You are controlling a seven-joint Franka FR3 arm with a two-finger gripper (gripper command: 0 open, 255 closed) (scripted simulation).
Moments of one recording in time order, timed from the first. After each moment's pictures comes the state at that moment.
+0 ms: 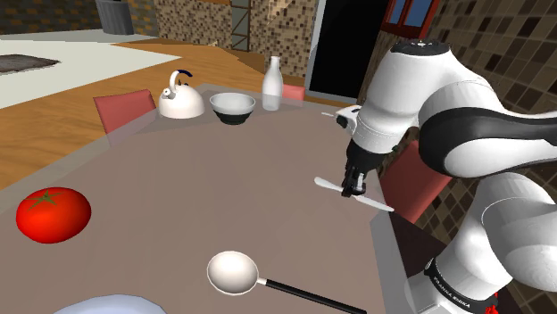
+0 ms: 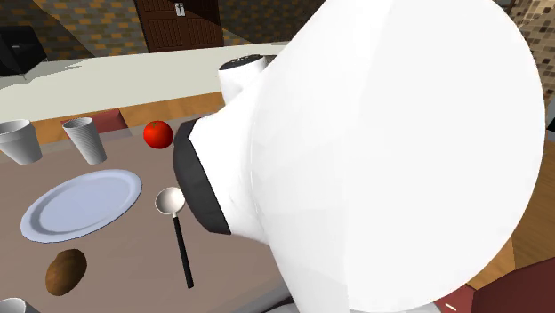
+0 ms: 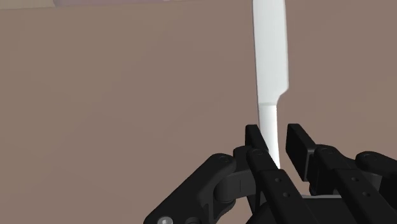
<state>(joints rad) 0.31 -0.82 0.19 -2.83 -0.09 2.07 -0.15</state>
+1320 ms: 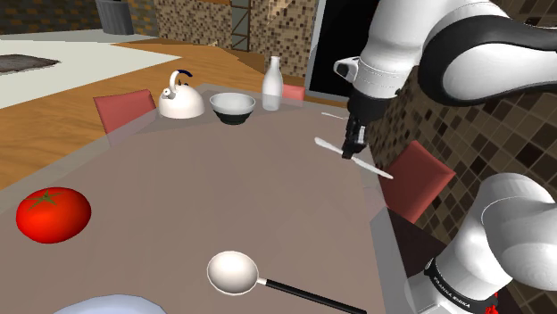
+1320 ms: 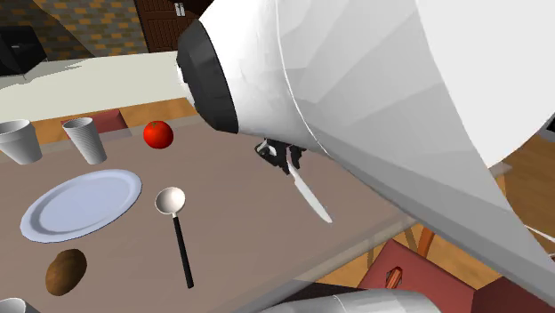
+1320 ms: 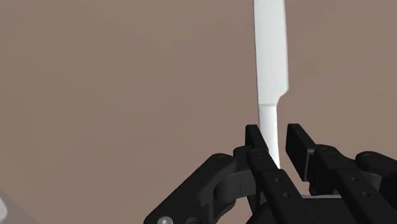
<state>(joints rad) 0.27 -0.76 0.12 -2.58 -0.13 1.88 -0.23</state>
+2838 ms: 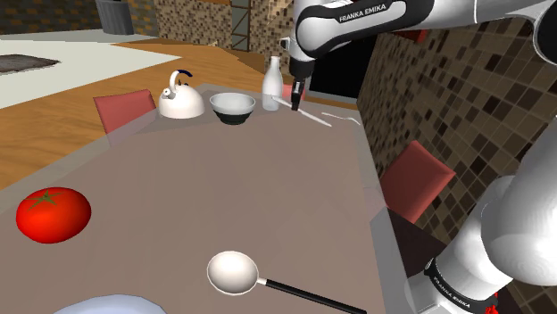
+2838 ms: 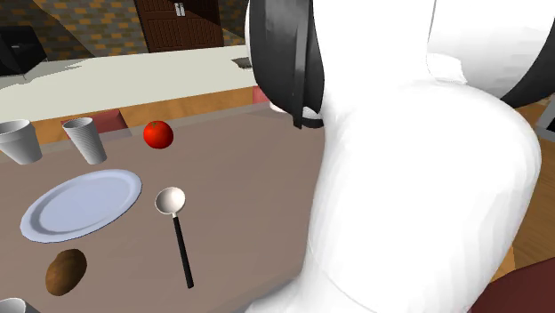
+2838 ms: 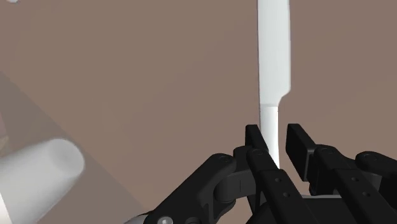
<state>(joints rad) 0.12 0.05 -0.08 -1.86 -0.19 2.03 -0.52</state>
